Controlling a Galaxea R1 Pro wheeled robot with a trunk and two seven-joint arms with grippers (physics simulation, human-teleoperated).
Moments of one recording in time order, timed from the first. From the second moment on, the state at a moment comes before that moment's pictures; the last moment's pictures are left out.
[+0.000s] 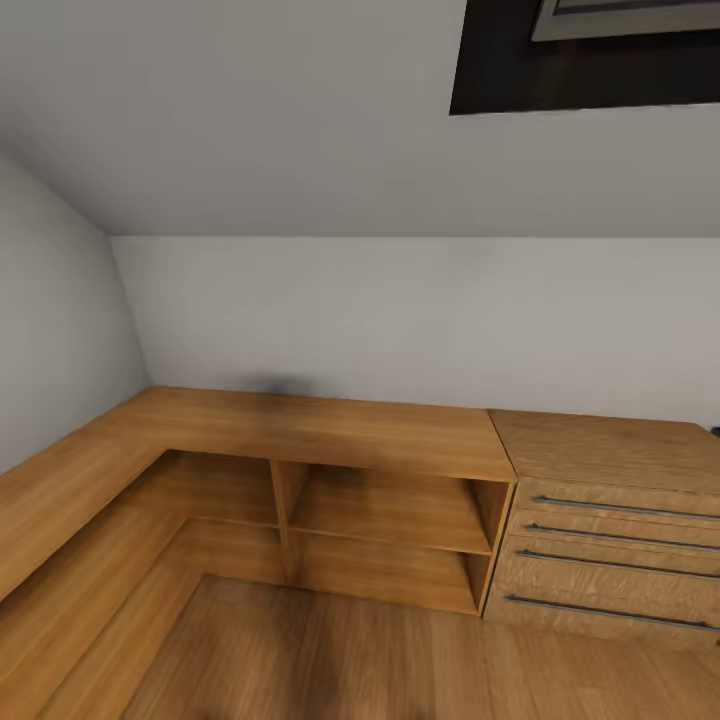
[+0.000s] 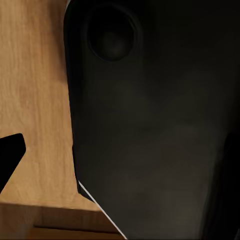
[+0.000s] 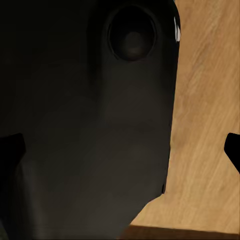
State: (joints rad) left arm 0.00 0.00 0.00 0.00 0.00 0.00 0.00; right arm 0.00 0.00 0.00 0.00 0.00 0.00 0.00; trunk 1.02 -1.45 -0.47
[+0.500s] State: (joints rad) left arm 0.00 -0.05 0.00 -0.02 0.00 0.00 0.00; right arm -0.02 0.04 0.00 -0.01 0.00 -0.01 0.00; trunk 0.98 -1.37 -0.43
